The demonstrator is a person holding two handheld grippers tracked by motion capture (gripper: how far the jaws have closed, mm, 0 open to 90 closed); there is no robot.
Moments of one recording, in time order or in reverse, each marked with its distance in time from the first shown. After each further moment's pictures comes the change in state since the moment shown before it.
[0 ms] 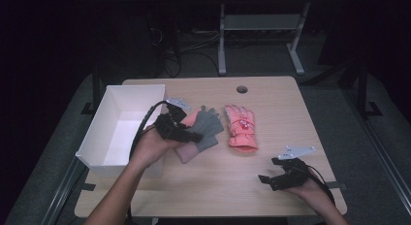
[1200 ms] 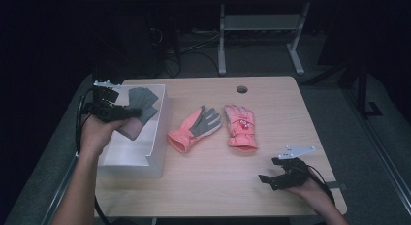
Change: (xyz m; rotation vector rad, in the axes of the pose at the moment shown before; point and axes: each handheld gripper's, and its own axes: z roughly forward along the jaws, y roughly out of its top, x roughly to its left) left arm 0.108 -0.065 -0.100 -0.130 0.360 -0.293; right arm -0.002 -0.001 0.001 0.001 -0.002 0.007
